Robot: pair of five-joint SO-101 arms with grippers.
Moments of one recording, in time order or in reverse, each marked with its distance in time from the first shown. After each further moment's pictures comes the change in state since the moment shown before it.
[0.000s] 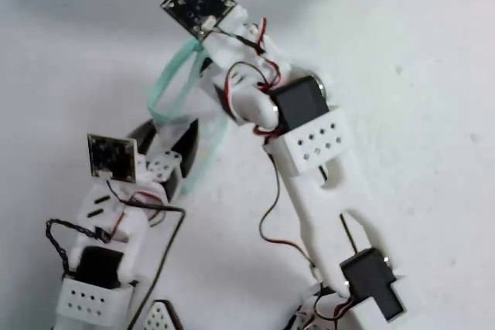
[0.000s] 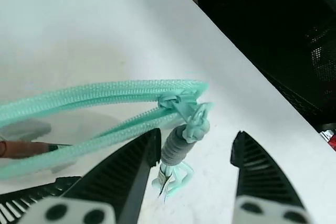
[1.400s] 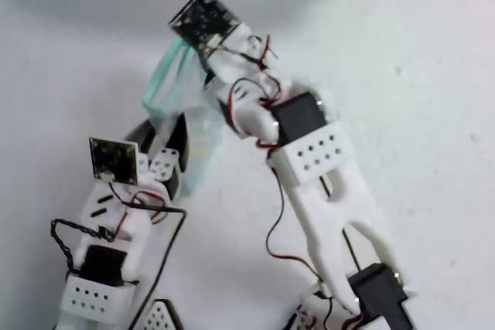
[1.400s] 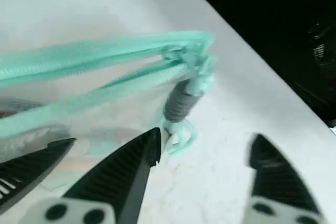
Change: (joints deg) left arm 0.2 0.0 2.7 -5.5 0.0; right arm -0.8 -6.4 17.7 -10.5 0.0
